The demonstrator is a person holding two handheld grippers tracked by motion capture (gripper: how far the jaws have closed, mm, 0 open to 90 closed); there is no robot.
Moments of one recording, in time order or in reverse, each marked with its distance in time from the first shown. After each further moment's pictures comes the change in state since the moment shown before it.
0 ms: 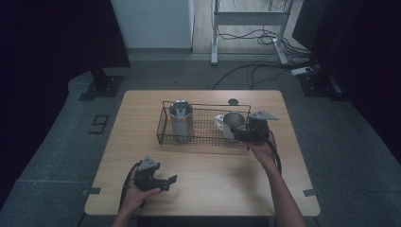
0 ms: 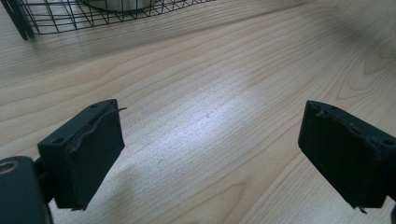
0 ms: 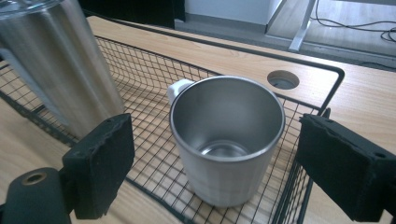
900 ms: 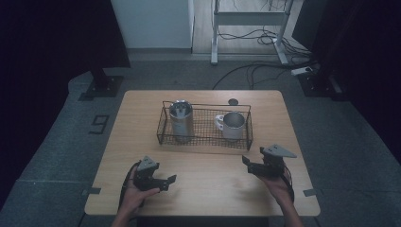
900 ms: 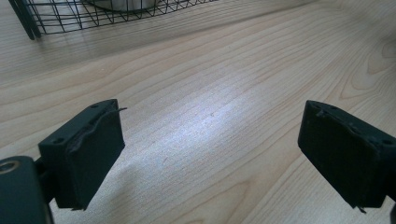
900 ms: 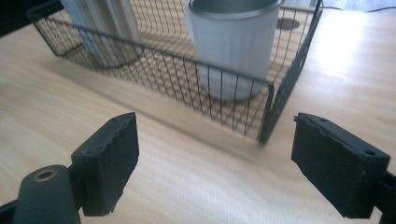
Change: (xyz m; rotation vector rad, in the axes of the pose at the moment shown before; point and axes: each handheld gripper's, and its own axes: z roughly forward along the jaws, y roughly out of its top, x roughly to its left) left arm 0.002 -0.001 -0.001 0.000 0.006 0.001; right arm 0.006 -0.090 -0.068 0.005 0.024 0.014
